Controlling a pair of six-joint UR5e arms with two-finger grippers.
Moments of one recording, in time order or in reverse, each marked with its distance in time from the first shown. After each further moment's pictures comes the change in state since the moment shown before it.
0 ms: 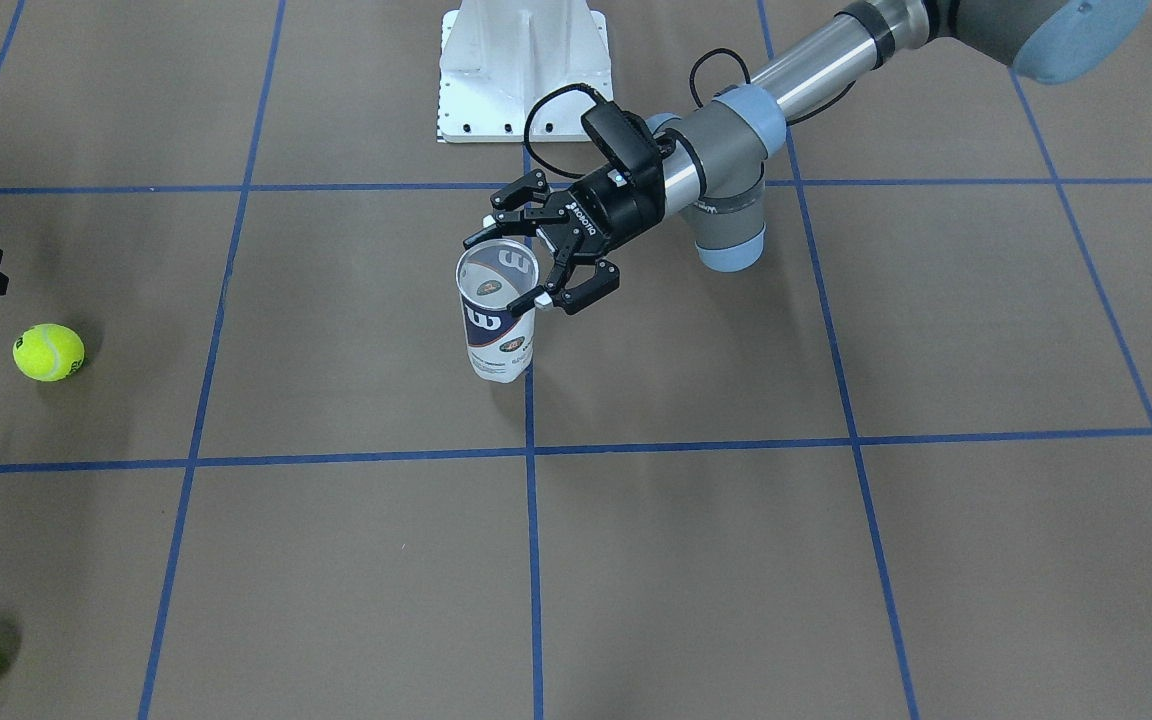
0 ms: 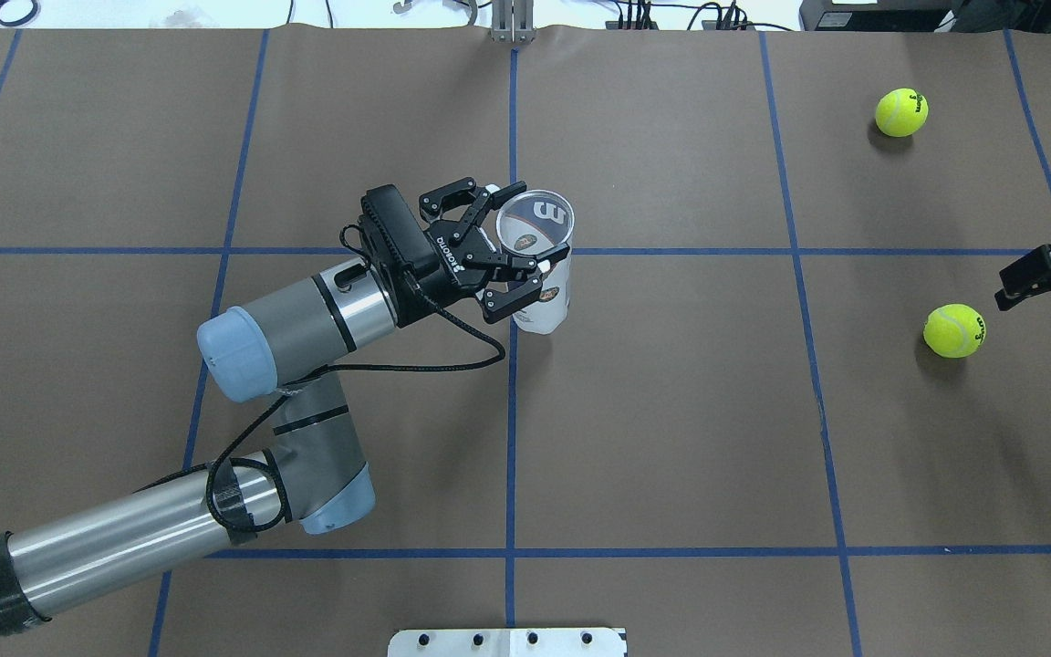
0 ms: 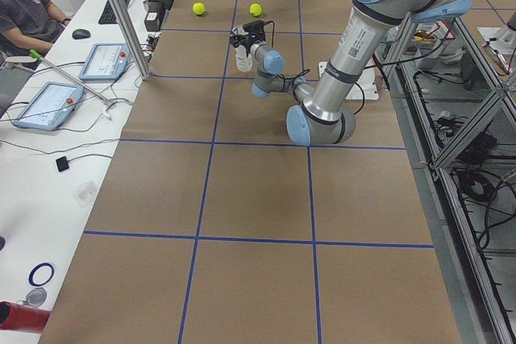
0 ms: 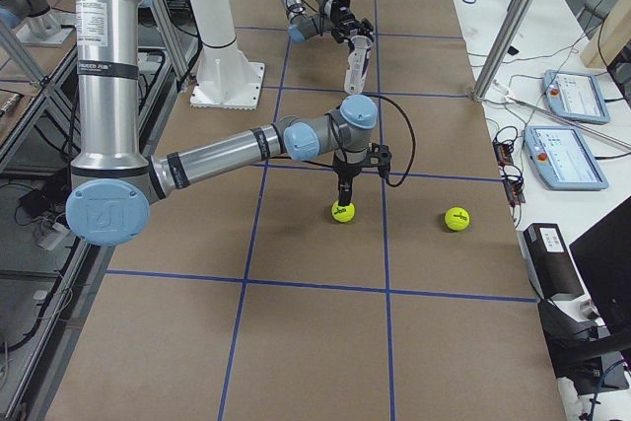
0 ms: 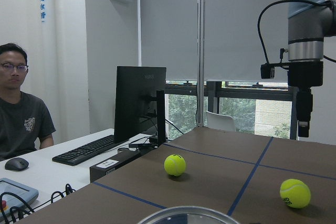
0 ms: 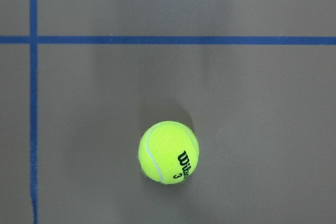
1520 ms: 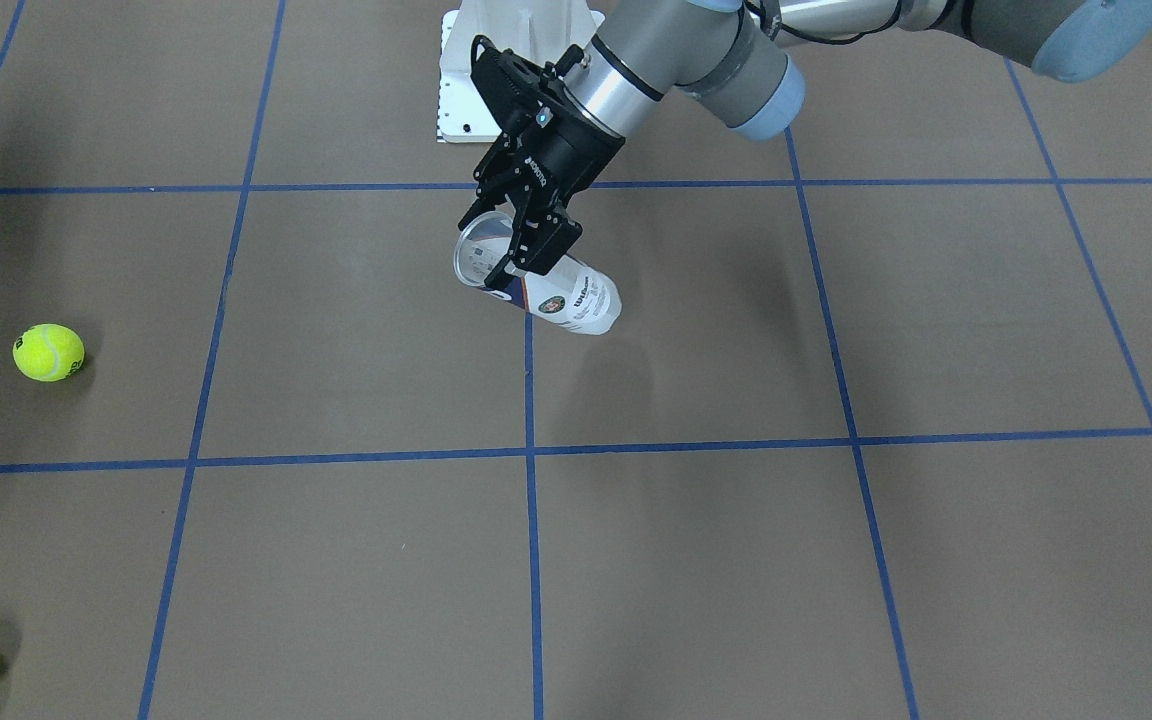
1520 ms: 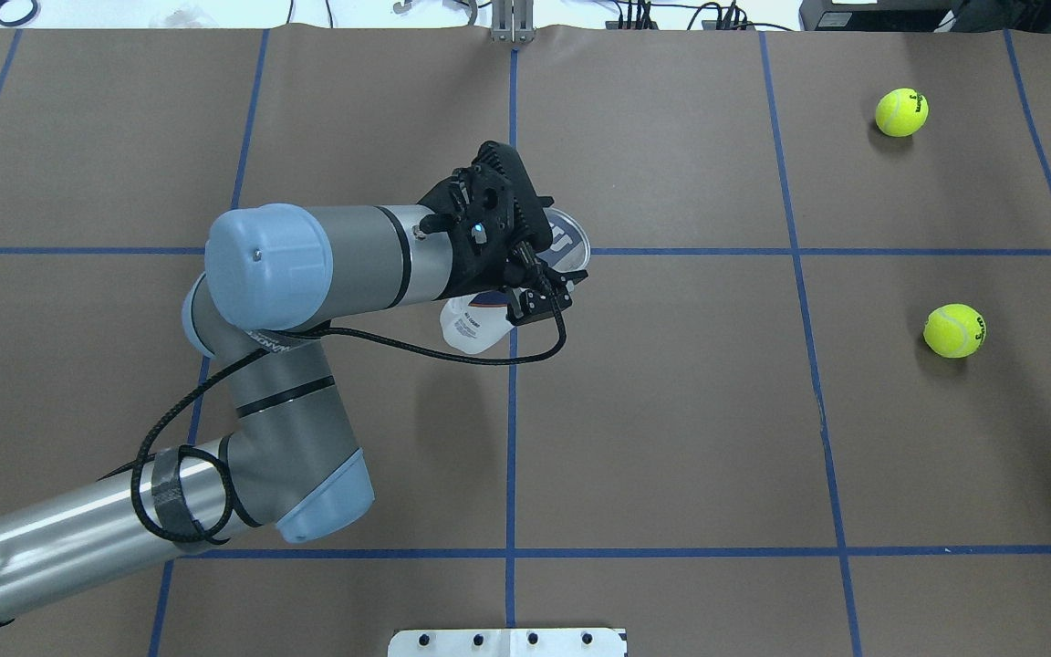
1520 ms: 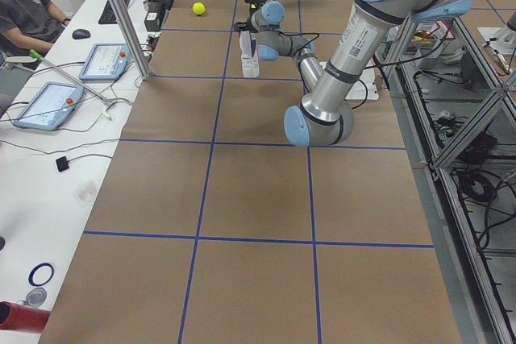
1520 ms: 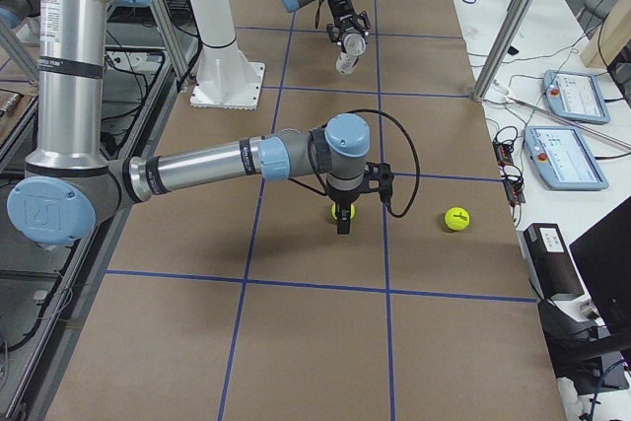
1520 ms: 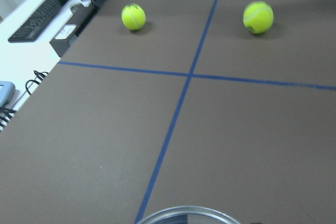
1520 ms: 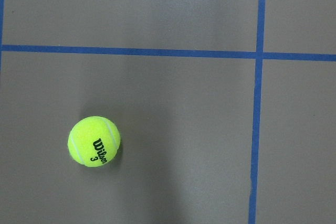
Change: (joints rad) left arm -0.045 0.003 -0.340 0.780 -0.207 0.134; right arm 0.310 -0.079 0.046 -0.093 0.119 -0.302
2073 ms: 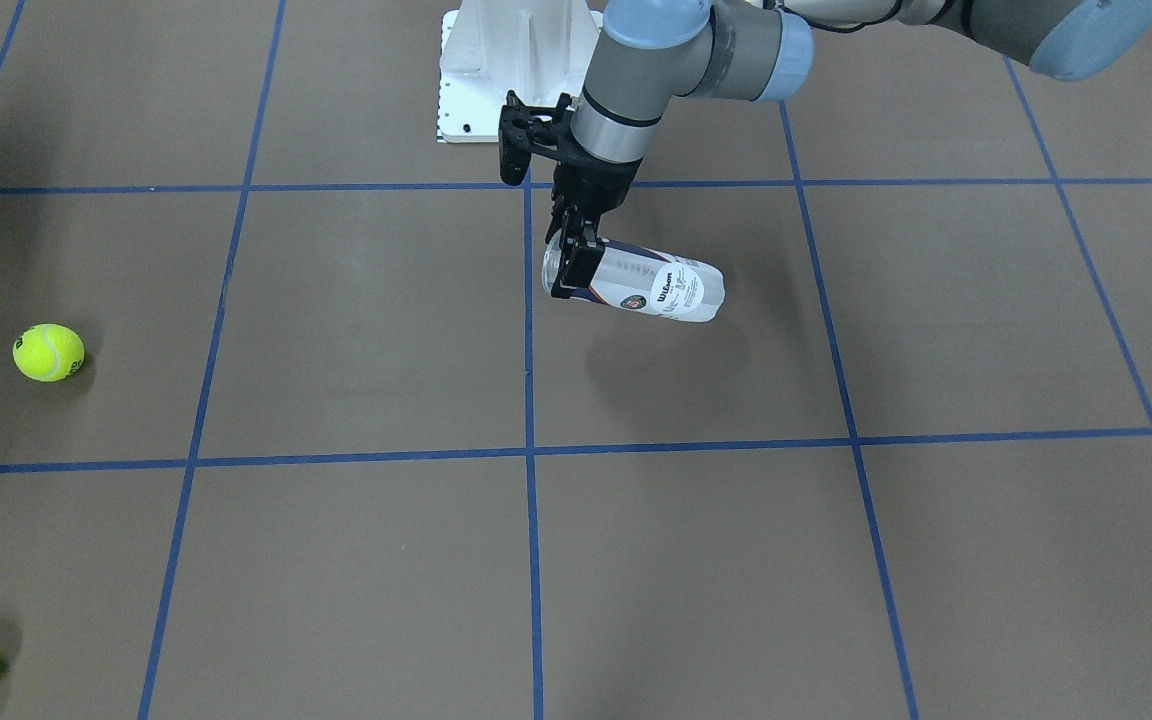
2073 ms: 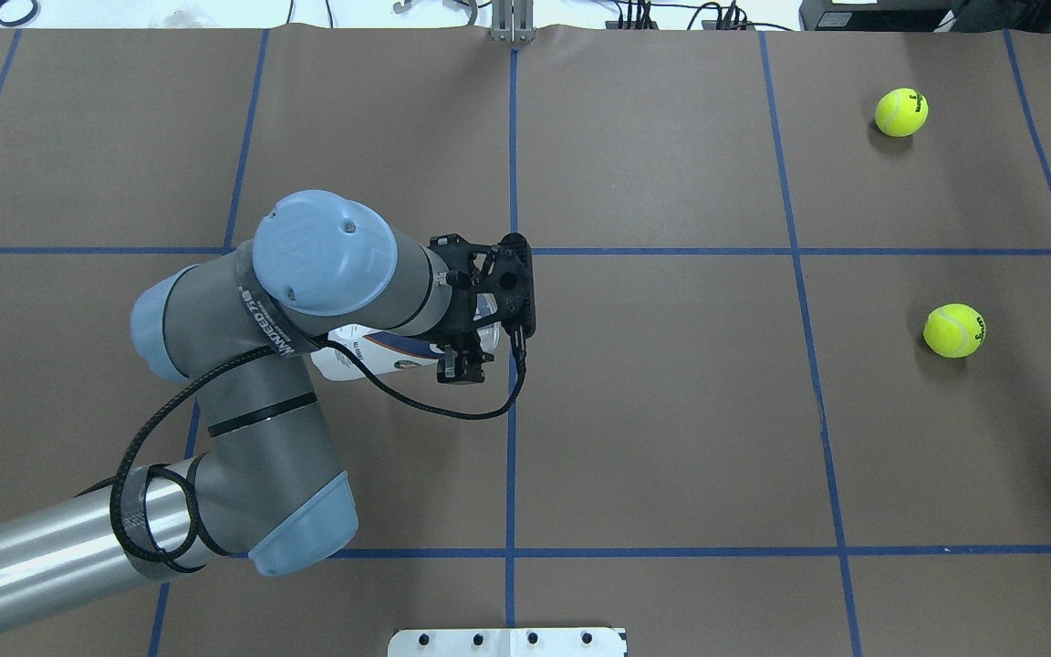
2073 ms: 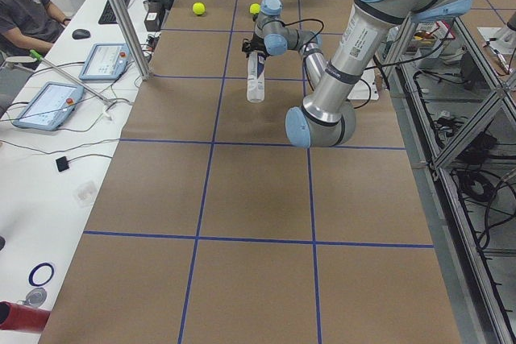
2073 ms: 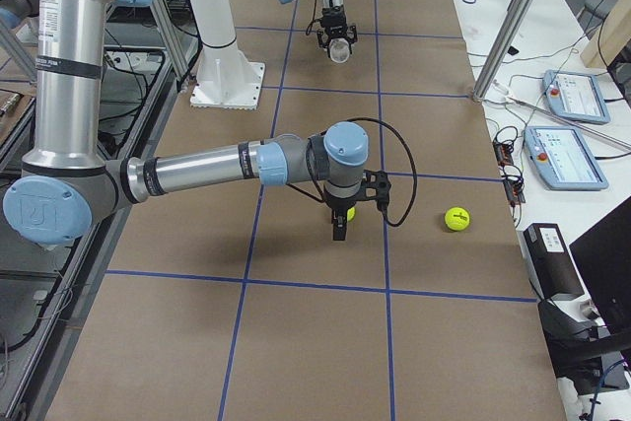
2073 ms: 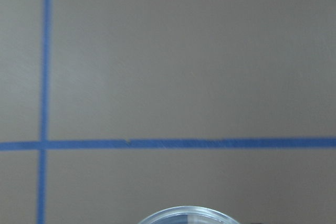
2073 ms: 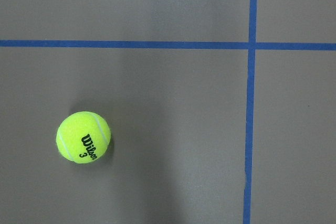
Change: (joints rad) left arm 0.004 0.008 -0.179 0.704 -0.162 0.375; right arm 0.002 -0.015 -0.022 -0.004 0.002 -0.020
